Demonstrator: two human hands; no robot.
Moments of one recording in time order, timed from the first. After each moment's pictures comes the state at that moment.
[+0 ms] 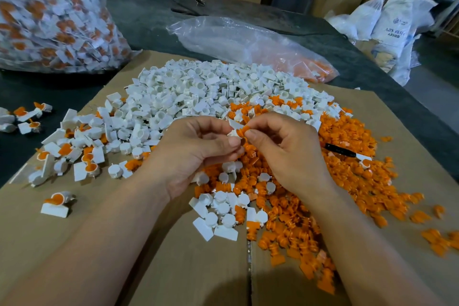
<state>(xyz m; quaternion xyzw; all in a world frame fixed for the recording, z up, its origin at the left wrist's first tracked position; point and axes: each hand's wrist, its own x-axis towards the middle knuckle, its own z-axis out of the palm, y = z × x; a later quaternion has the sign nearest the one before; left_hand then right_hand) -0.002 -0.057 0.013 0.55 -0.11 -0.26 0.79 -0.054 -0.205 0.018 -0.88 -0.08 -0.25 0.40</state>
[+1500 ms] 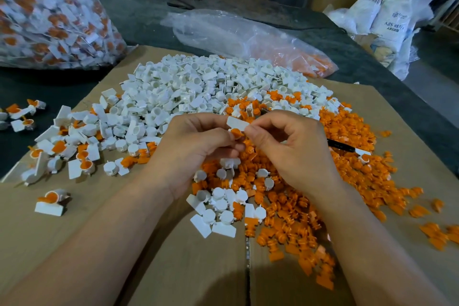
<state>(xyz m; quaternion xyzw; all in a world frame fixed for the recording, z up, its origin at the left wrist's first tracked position) -0.009 -0.063 0.013 0.60 -0.15 -0.19 0.76 -0.059 -0.208 0.021 -0.87 -0.07 -0.26 0.42</state>
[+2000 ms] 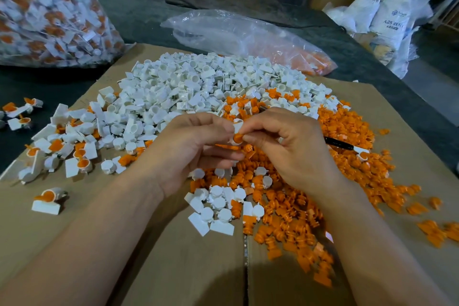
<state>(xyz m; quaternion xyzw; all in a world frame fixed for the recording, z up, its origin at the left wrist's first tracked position) -0.004 -0.057 0.016 0.59 -0.13 -0.29 0.74 -0.057 -0.216 0.020 -0.89 -0.17 -0.27 0.33</state>
